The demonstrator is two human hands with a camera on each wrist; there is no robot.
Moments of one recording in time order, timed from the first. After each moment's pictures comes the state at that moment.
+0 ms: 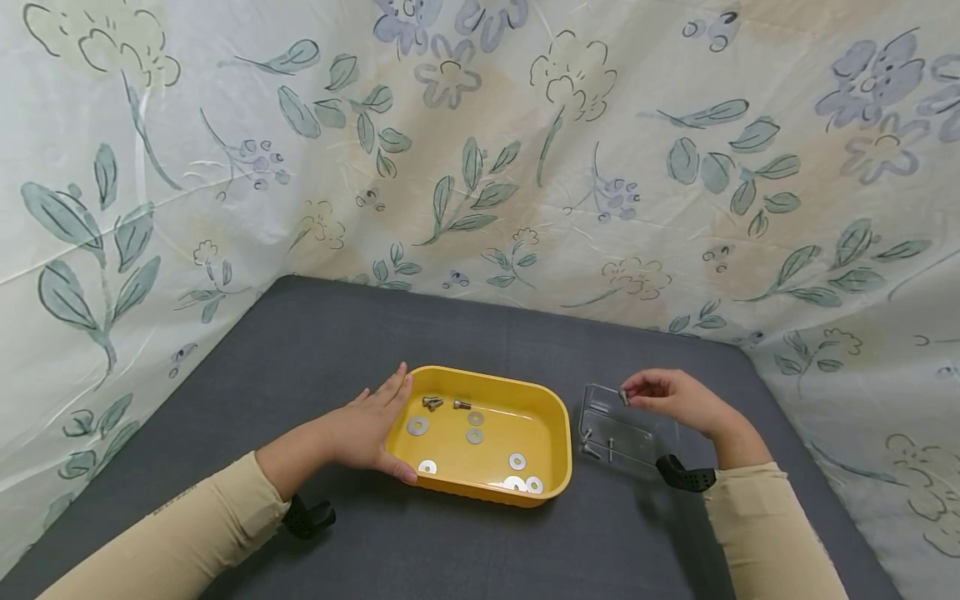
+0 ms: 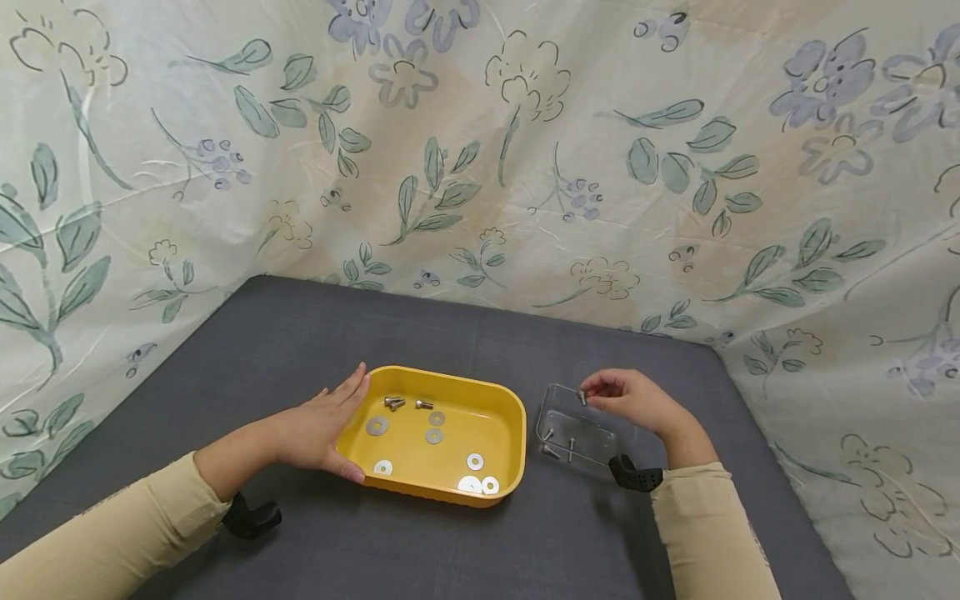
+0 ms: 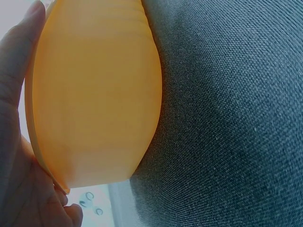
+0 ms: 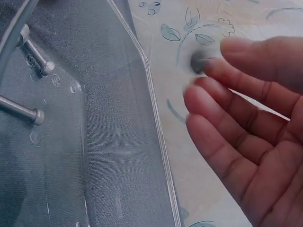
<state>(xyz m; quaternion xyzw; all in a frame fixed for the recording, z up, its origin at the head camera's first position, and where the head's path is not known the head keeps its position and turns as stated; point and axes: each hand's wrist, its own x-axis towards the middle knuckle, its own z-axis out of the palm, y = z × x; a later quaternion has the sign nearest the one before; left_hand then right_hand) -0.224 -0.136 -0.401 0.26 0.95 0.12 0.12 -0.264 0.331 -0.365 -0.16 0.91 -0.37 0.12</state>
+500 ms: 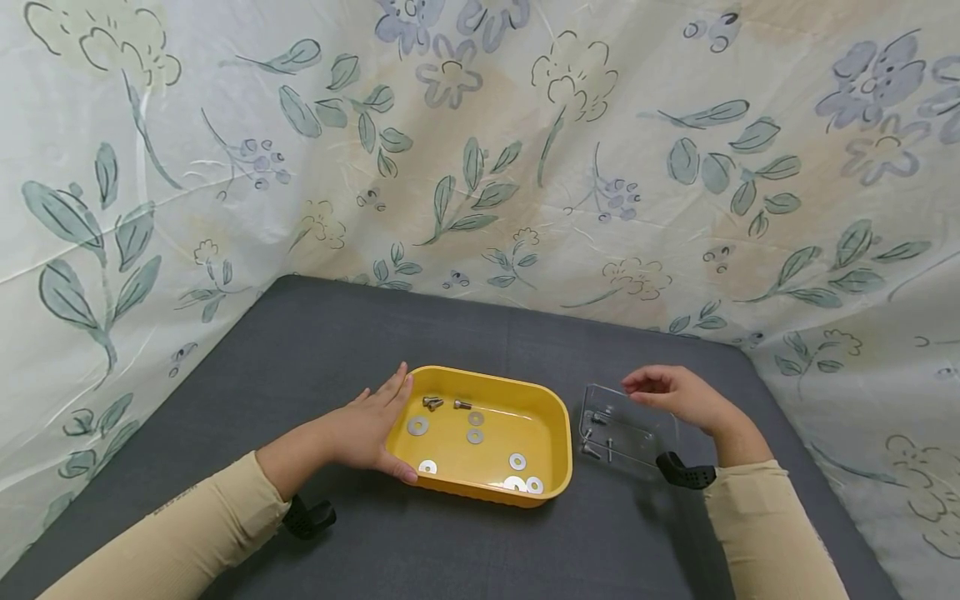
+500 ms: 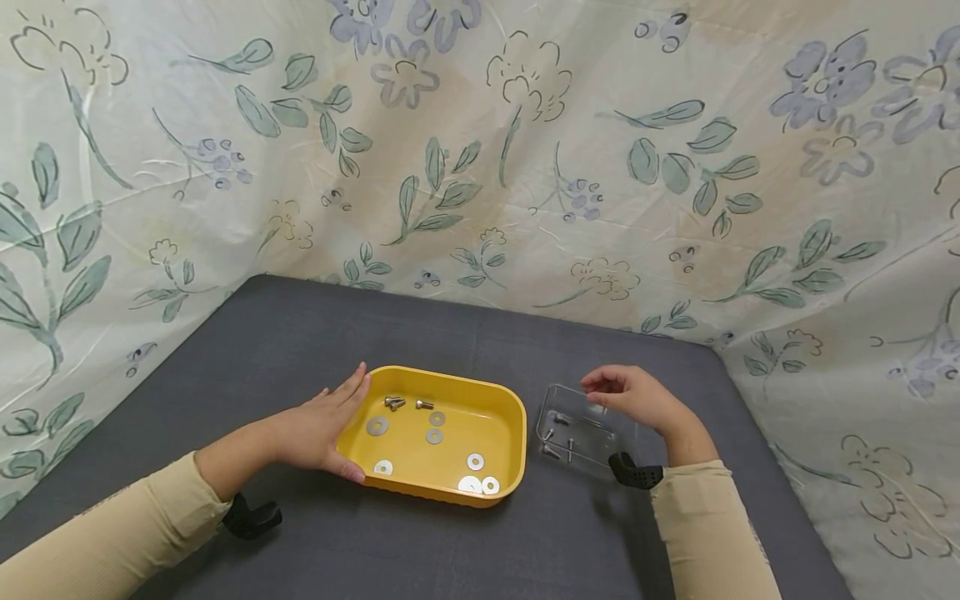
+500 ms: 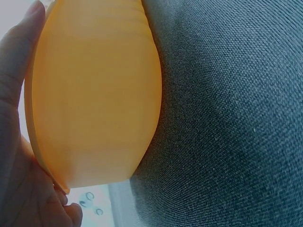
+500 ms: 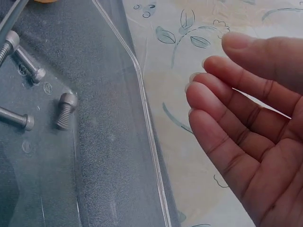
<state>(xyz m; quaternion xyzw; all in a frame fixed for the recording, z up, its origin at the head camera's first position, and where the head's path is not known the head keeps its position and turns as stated) -0.224 -0.137 -0.401 0.27 0.95 0.12 0.12 -0.266 0.328 -0.360 -0.16 0.91 -0.37 0.11</state>
